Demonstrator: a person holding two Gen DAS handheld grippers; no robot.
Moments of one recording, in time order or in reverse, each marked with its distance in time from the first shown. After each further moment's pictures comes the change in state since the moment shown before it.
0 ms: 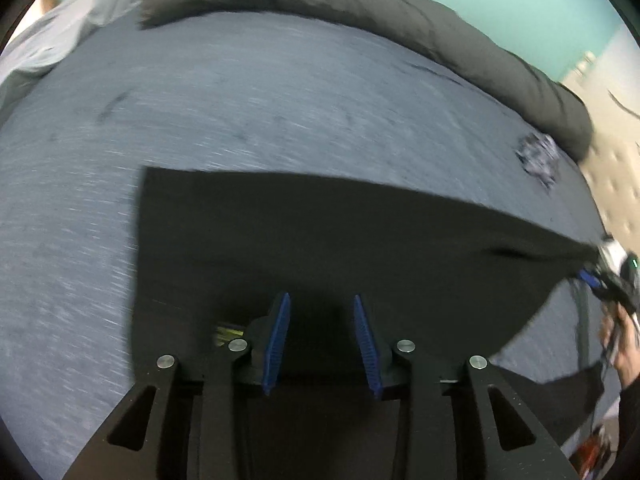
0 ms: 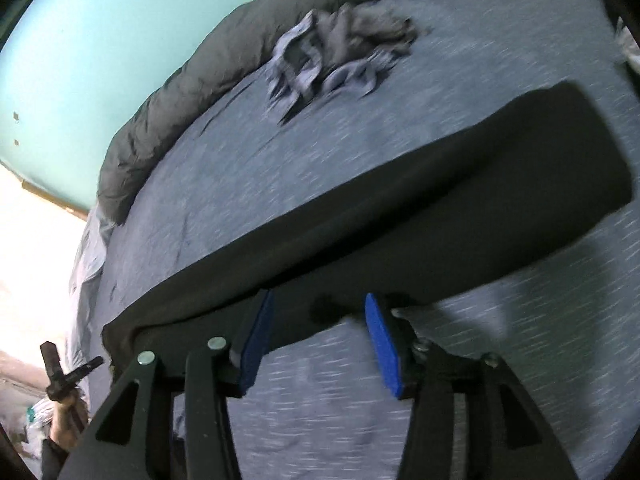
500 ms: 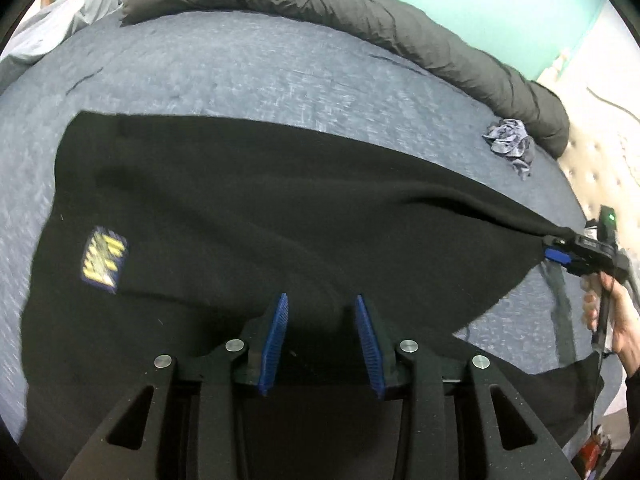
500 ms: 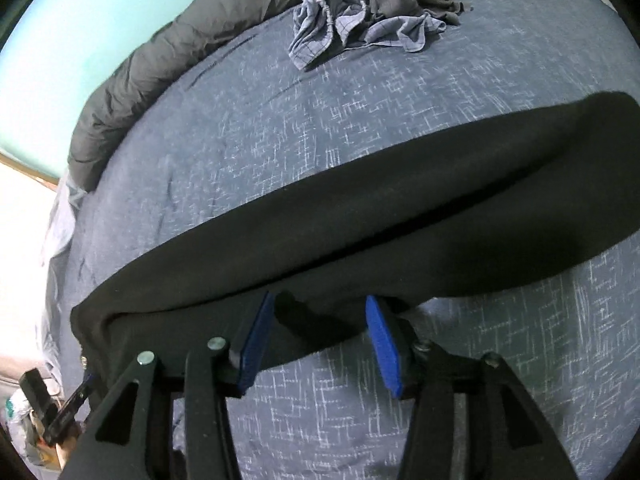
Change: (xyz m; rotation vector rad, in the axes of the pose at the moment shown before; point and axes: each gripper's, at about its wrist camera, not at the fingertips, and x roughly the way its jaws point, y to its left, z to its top) left arm 0.022 -0.055 -0.073 -0.018 -0.095 -0.065; right arm 0.051 0.052 -0.006 -0.053 0.099 -0.142
